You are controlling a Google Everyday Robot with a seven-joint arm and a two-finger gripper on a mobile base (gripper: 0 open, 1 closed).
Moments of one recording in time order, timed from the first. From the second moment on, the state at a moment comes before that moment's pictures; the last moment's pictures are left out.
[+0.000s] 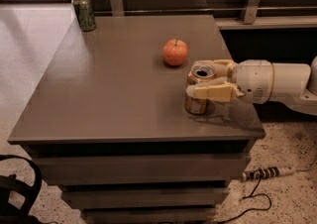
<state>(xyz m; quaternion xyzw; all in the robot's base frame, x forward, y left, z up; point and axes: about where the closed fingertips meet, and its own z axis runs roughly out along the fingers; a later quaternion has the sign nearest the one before) 0.516 -0.104 0.890 -0.45 0.61 0.39 0.52</state>
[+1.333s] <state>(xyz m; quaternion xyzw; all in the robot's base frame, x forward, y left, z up) 0.515 -0.097 0.893 -0.46 0.61 0.39 0.52</state>
